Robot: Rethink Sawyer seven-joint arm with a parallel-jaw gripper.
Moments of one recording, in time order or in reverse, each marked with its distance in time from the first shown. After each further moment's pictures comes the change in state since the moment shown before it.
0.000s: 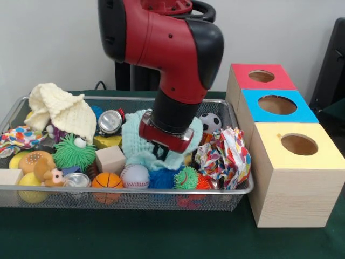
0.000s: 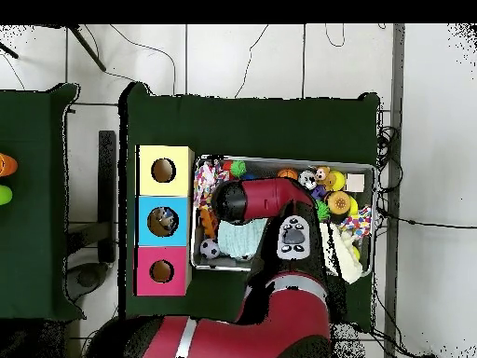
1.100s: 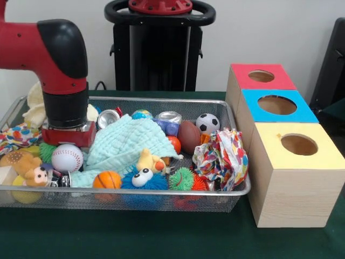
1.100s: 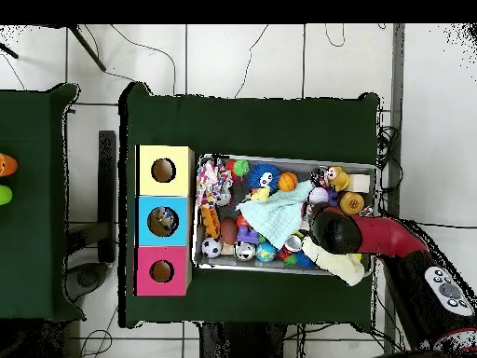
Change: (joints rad) arm -0.743 -0.038 0.521 0.177 -0.416 -0.140 -0.353
